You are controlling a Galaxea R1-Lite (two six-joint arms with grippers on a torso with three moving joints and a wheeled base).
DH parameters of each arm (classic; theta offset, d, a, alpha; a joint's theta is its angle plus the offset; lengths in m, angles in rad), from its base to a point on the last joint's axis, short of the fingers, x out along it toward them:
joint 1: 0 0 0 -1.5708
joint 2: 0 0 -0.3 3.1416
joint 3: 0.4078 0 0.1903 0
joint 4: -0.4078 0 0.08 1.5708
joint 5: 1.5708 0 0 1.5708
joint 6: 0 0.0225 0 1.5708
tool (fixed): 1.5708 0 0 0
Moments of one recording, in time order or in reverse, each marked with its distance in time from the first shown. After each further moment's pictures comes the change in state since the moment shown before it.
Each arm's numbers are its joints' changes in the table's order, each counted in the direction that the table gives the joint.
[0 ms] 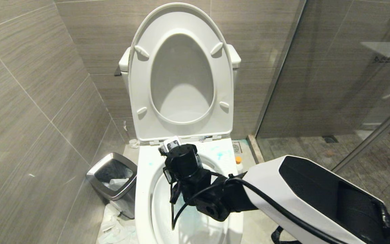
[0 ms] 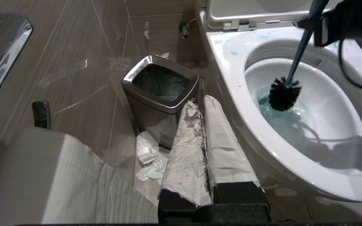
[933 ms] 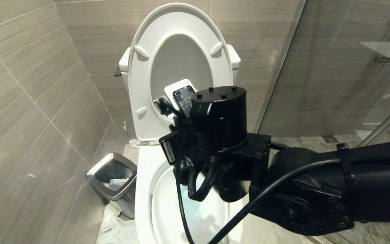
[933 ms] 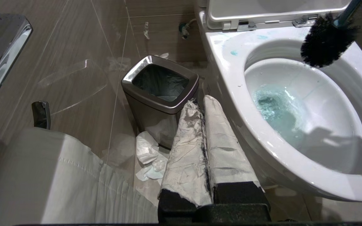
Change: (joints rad) left arm 0.000 0.000 0.000 0.000 0.000 0.000; right arm 0.118 -0.504 -0.232 -0.113 -0.024 -0.048
